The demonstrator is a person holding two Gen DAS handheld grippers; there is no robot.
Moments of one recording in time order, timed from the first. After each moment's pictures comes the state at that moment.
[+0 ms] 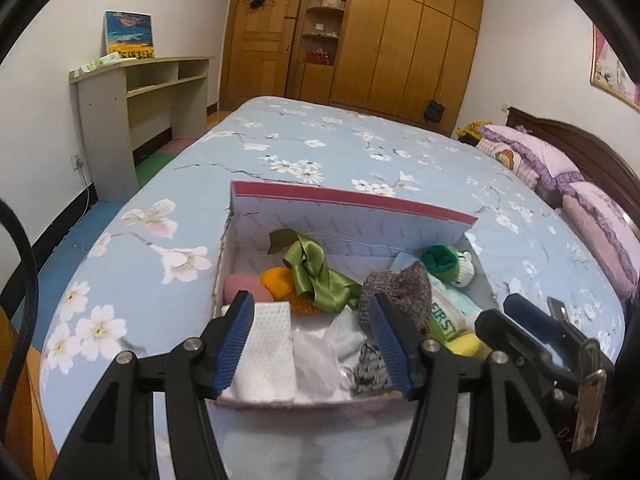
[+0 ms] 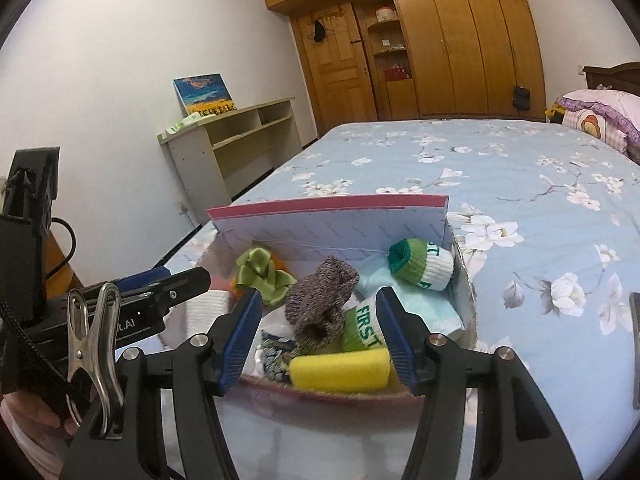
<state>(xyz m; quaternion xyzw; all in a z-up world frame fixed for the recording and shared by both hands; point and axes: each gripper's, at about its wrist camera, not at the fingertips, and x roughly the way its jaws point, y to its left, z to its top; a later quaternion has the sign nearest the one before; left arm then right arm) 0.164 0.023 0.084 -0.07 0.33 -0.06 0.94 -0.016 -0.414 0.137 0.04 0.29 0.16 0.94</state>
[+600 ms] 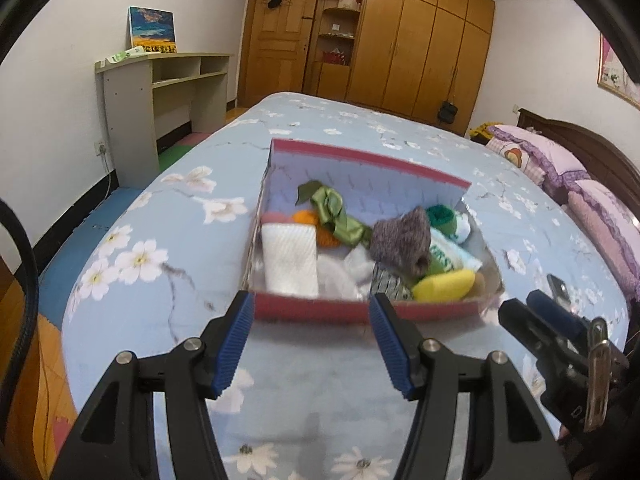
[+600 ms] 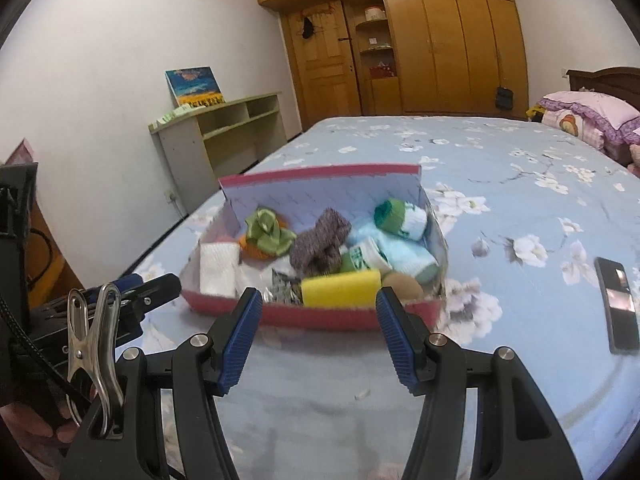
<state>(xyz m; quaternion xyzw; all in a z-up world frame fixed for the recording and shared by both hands) 0.085 0.032 0.065 -0.06 0.34 -0.02 0.94 -0.084 -0.411 0.132 0.03 0.30 0.12 0.94</state>
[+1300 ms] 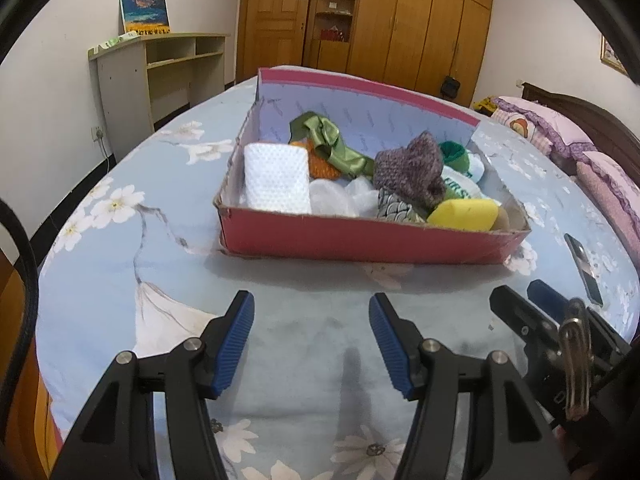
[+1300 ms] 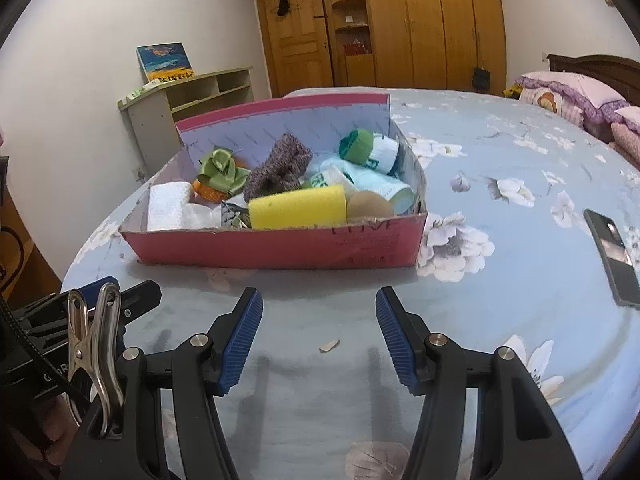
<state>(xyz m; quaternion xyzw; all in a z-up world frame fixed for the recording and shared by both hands) 0.087 0.012 0.006 -0.05 0.38 -0.02 0.93 -0.083 -0.422 0.073 0.01 0.35 0.07 0.94</state>
